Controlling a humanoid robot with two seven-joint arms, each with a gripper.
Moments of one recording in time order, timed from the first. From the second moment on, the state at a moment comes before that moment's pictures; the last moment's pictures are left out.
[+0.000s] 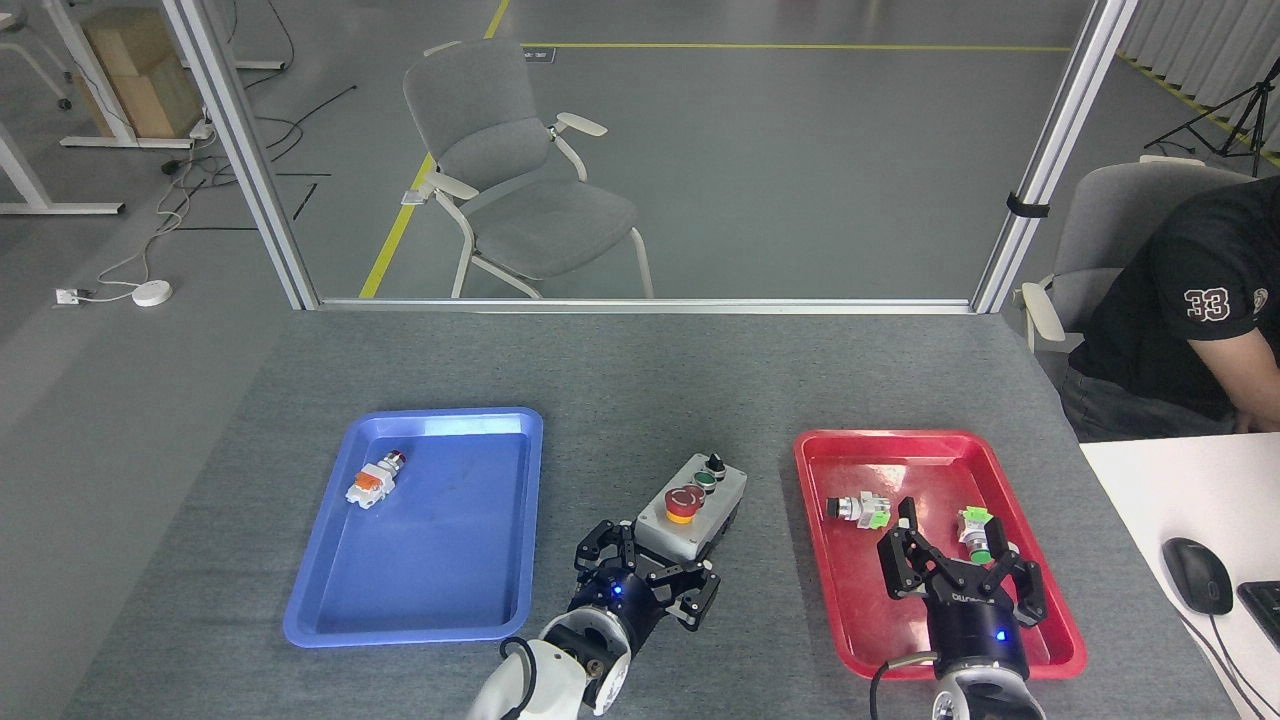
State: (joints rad) left arm -0.48 -0.12 -0.63 -0.86 -1.33 0.05 -0.04; right arm -0.12 0.00 -0.12 -1.29 1.30 -0.04 -0.18
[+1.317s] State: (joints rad) left arm -0.01 0.26 -0.42 -1.47 -1.31 -0.11 -0.03; right arm -0.17 -0.05 -0.11 -1.27 1.12 -0.08 -0.20
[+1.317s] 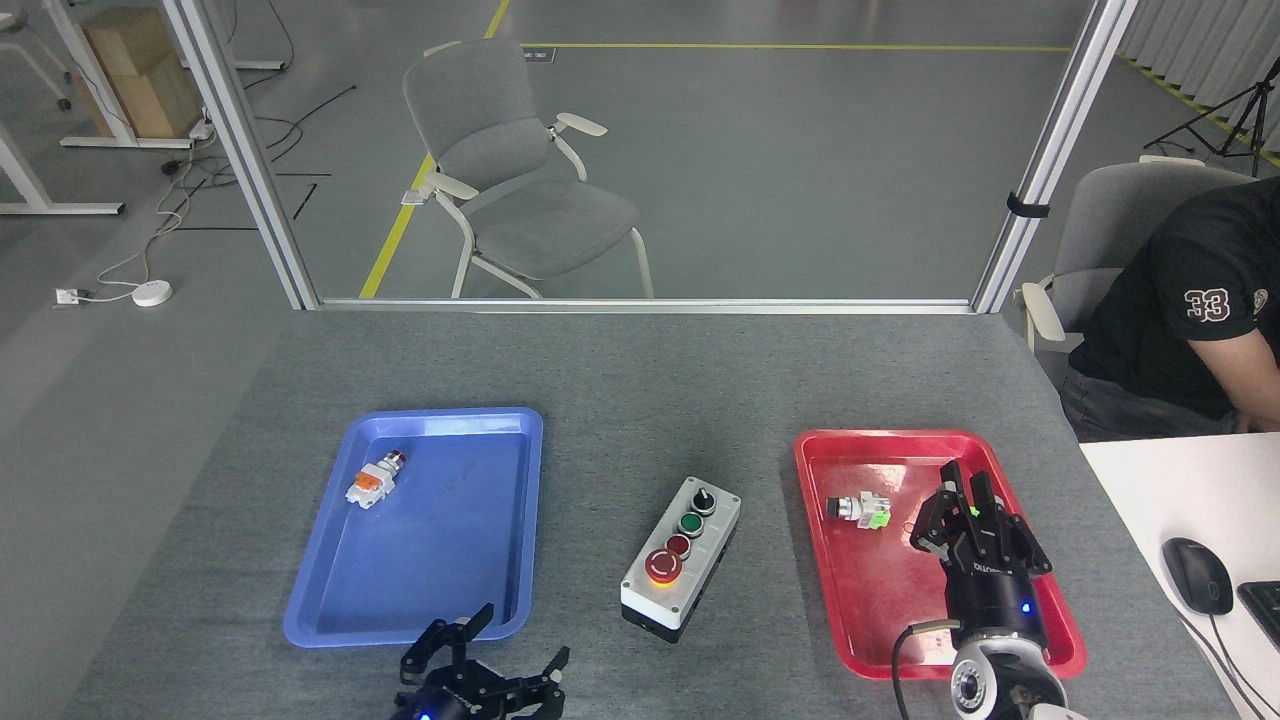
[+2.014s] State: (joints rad) left arm -0.11 0.24 0.20 -1.45 -1.01 -0.19 -0.03; right arm -0.29 -0.07 0.28 -1.20 1.14 -0.20 -0.09
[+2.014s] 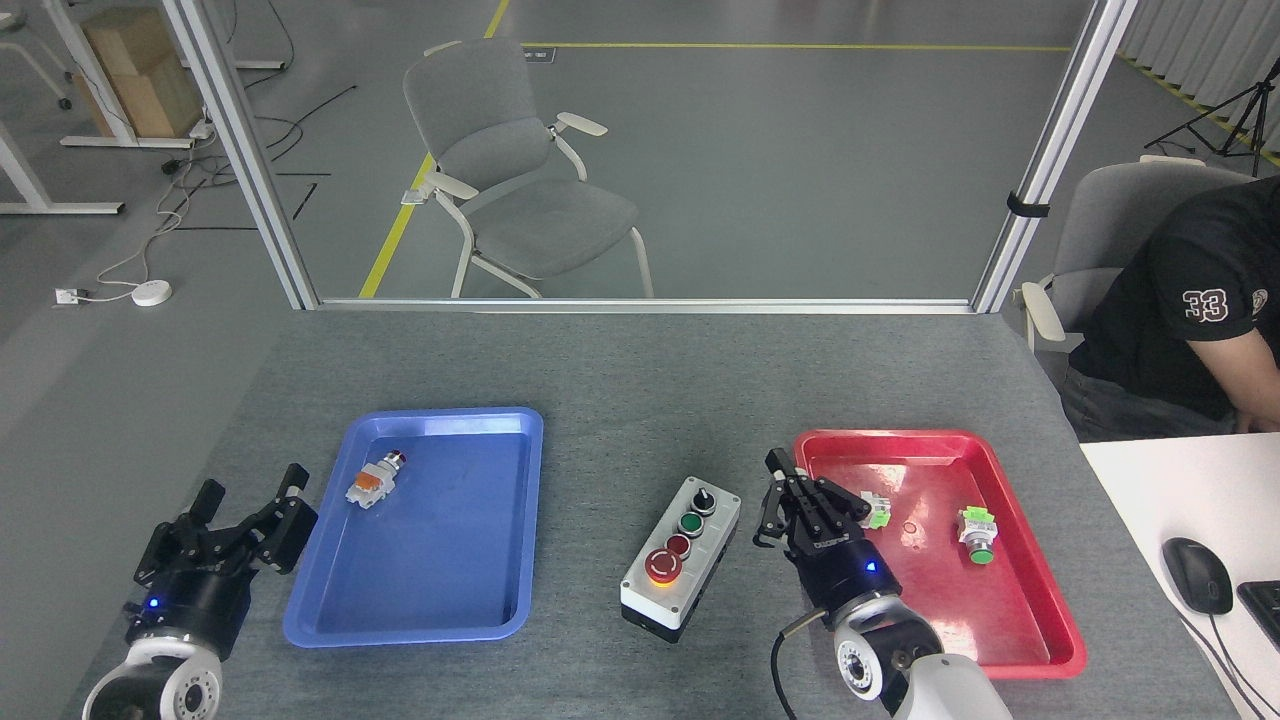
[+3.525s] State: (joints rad) left arm -0.12 0.19 0.19 -1.28 -1.09 -0.15 0.08; right arm -0.30 0.02 0.38 -0.99 1.15 -0.40 -0.02
